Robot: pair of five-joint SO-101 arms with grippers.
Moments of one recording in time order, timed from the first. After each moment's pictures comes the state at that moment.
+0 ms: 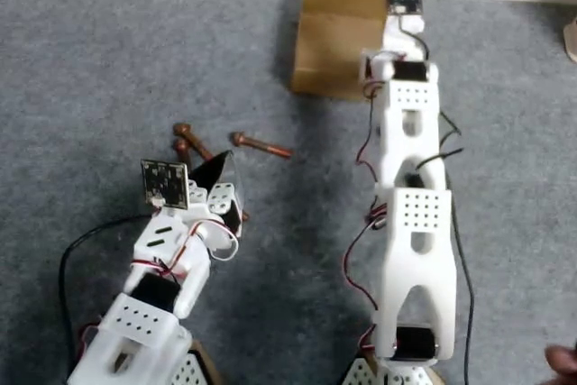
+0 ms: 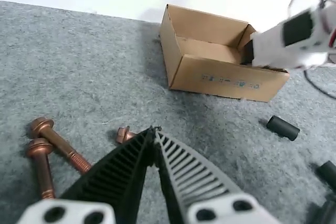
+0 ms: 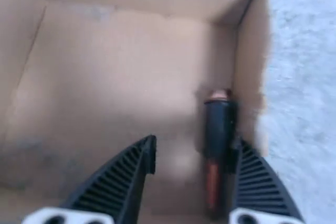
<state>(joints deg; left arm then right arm) 13.3 -69.2 93.3 -0.5 19.6 -1.6 66.6 -74.5 59.2 5.7</state>
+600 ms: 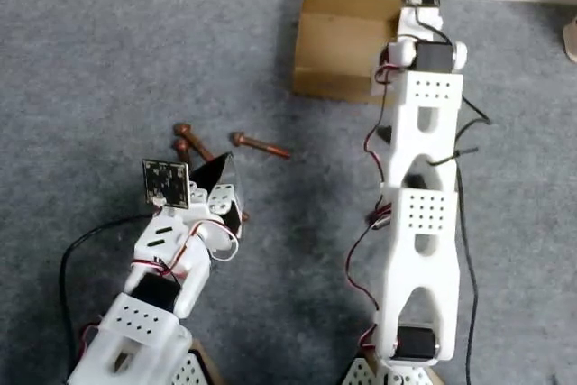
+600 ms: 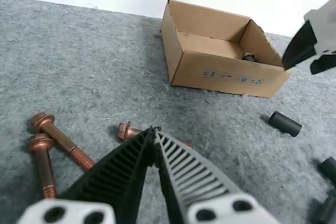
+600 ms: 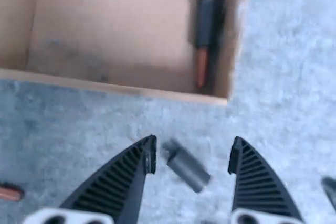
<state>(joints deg) 13.3 -69.2 93.3 0.6 19.6 0.5 63.6 -94.2 99.6 5.7</state>
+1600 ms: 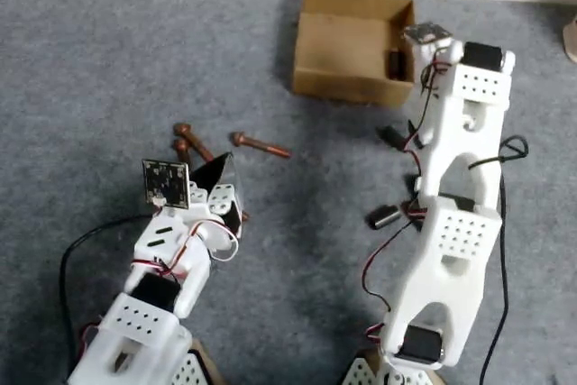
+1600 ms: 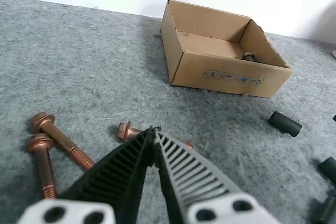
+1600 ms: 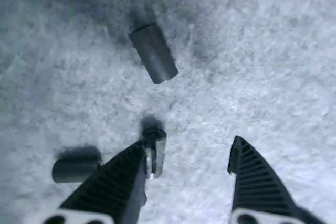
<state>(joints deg) 13.3 -69.2 93.3 0.6 19.6 8.4 42.5 -51.6 99.6 38.7</state>
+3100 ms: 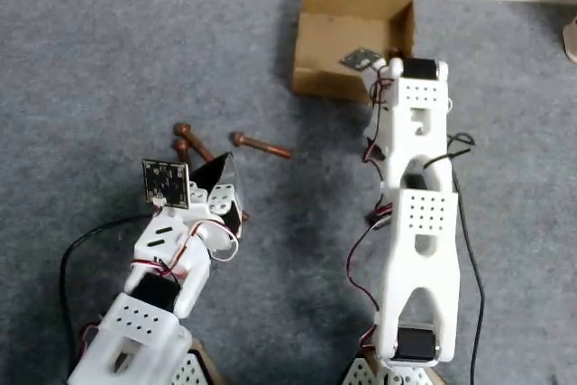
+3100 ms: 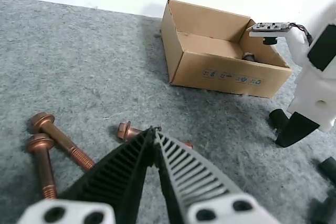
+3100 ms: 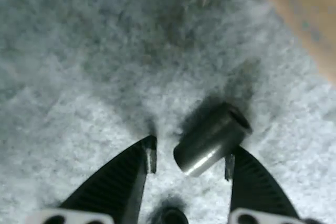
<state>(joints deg) 13.3 -69.2 93.3 0.6 19.6 -0.4 67.8 -72.8 99.5 46.2</state>
